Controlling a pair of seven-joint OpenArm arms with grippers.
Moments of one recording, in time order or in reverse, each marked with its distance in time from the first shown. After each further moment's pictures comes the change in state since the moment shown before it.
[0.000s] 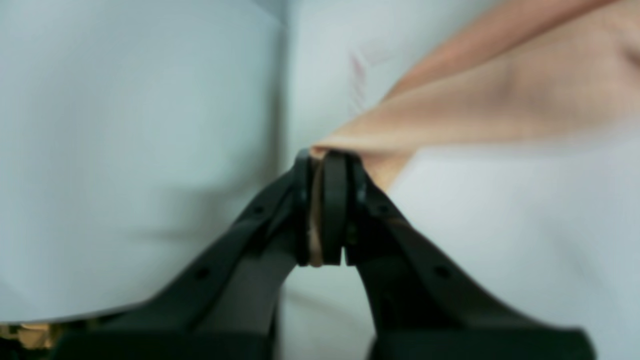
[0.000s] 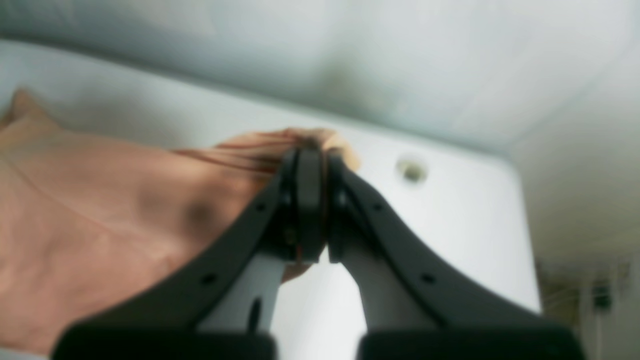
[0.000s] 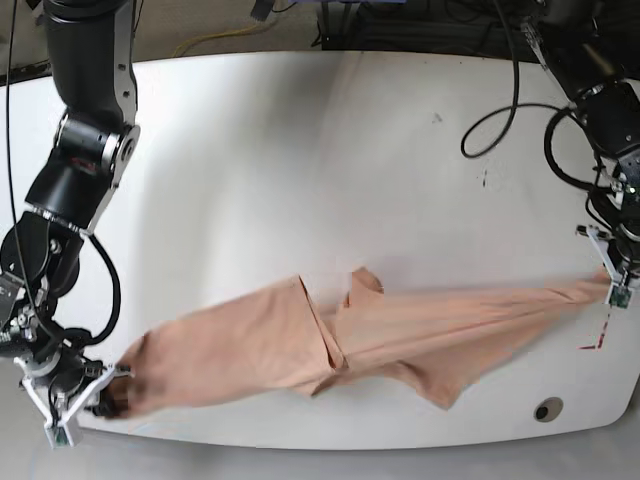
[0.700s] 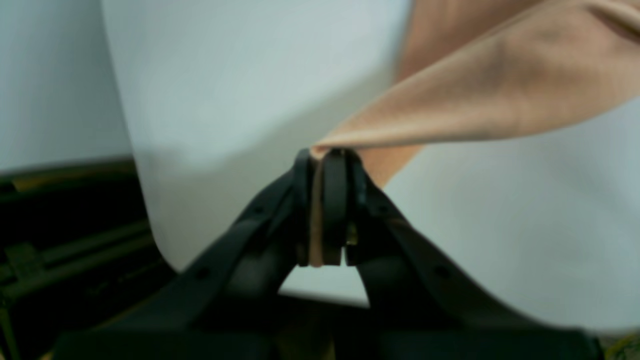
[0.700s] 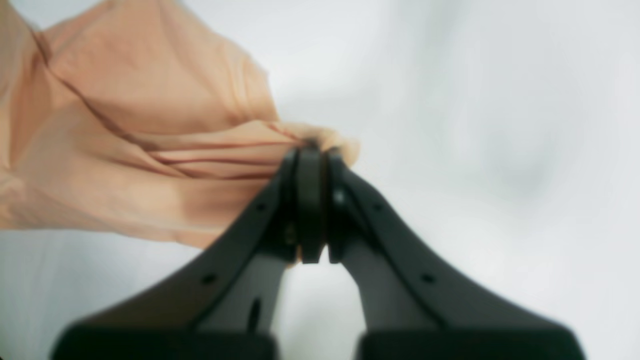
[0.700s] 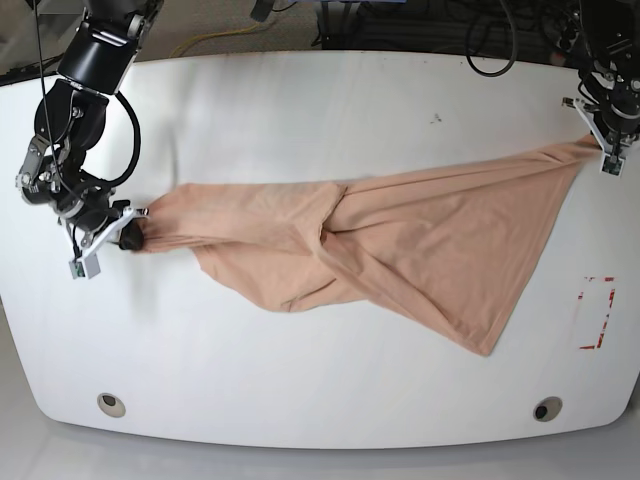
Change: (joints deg) left arm 29.5 2.7 -11.2 0.1 -8.6 0.0 -5.5; right arm -34.8 -1.4 10.9 5.9 14.8 -0.9 0.0
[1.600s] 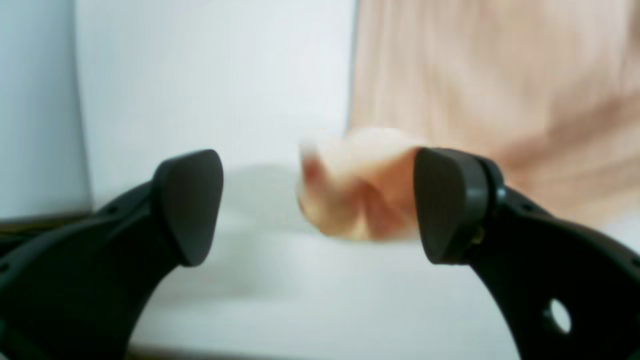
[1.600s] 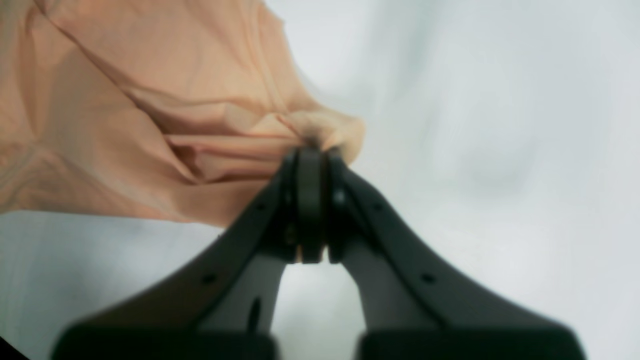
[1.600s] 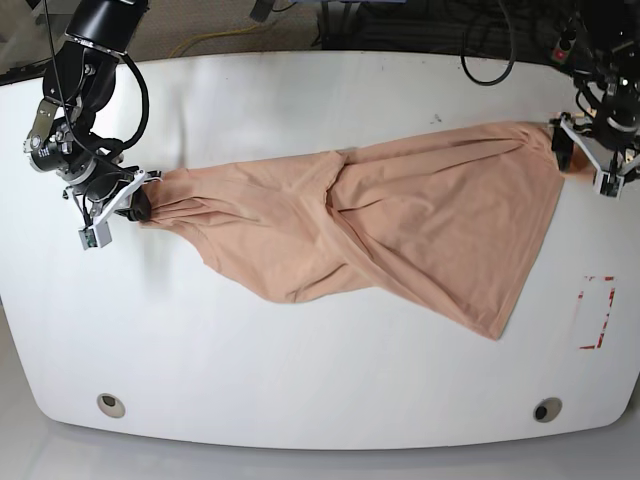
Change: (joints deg) left arm -7.8 0.8 3.2 4.4 -12.7 0.7 3.1; right arm -9.1 -1.5 0.0 10.4 0.2 0.0 0.4
